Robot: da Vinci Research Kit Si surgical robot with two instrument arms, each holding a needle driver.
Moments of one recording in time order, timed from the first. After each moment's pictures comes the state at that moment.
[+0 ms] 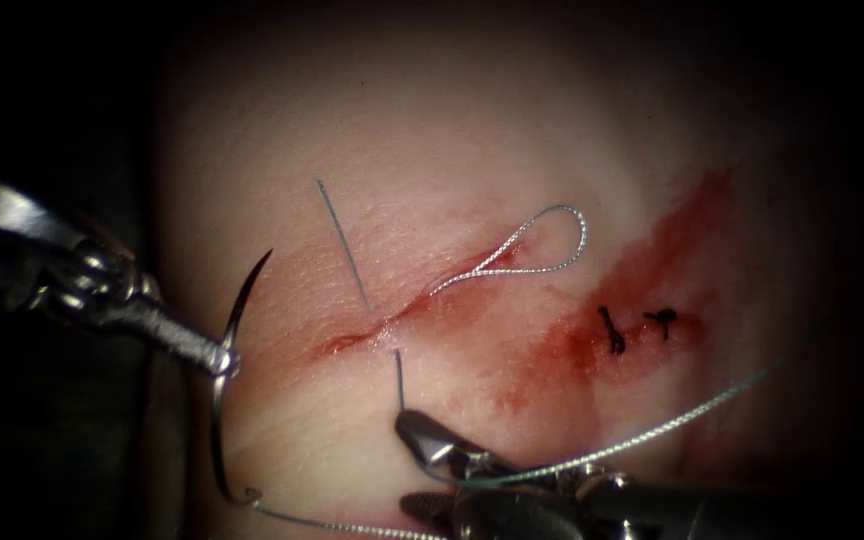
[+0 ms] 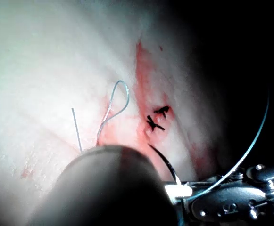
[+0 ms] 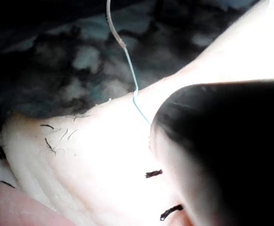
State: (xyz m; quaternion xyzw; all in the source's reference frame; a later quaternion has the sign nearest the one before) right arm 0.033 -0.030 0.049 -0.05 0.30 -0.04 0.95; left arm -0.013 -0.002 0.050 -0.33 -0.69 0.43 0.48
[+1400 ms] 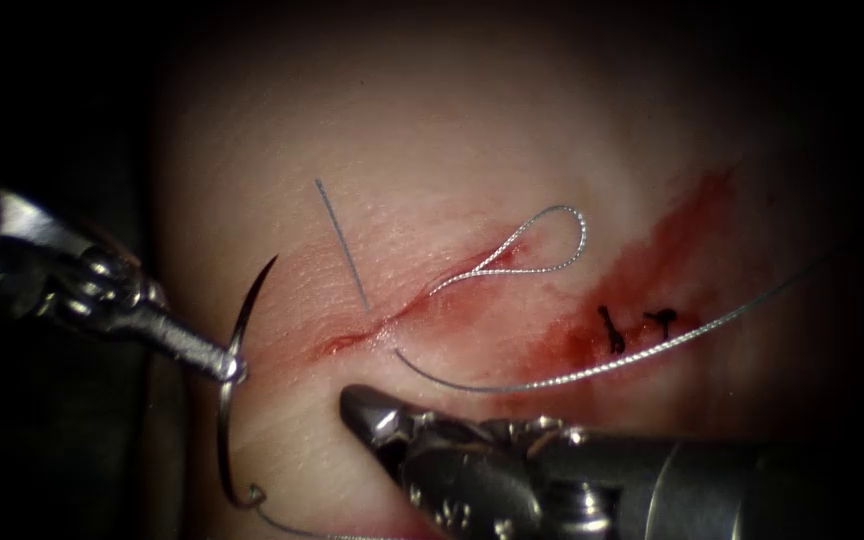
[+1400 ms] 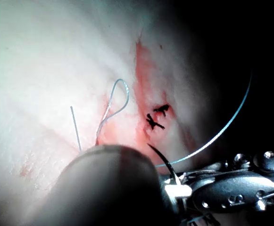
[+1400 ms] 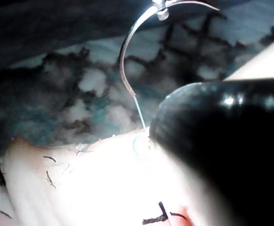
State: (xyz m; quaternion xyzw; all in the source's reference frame) right arm 0.036 -0.025 0.045 -0.16 0.33 -0.13 0.92; left arm -0.014 -0.002 0.050 -0.33 -0.69 0.44 0.48
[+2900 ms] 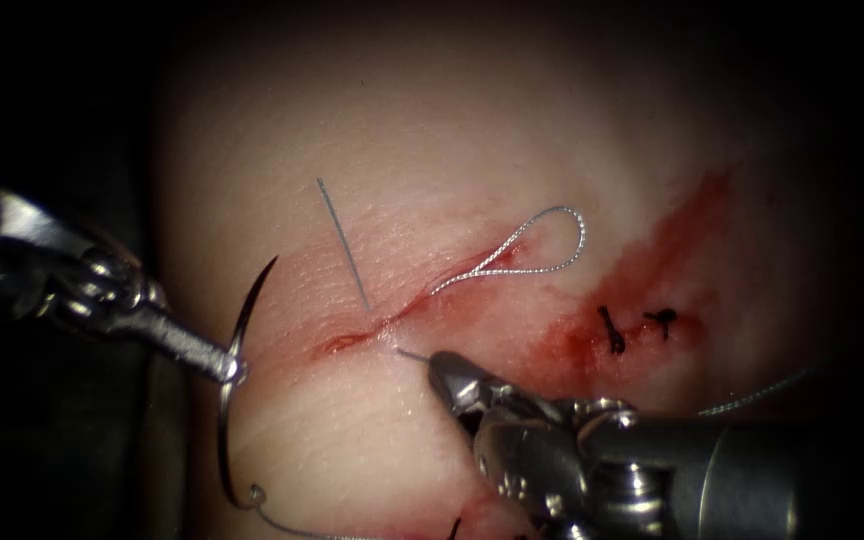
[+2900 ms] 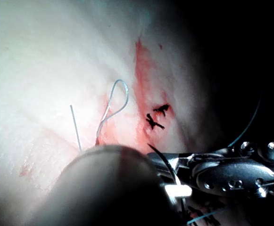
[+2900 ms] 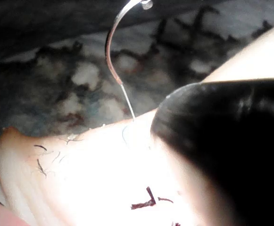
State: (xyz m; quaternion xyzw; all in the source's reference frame) right arm 0.032 -0.025 0.047 -0.14 0.22 -0.13 0.95; left arm -0.014 -0.002 0.050 -0.33 -0.69 0.44 0.48
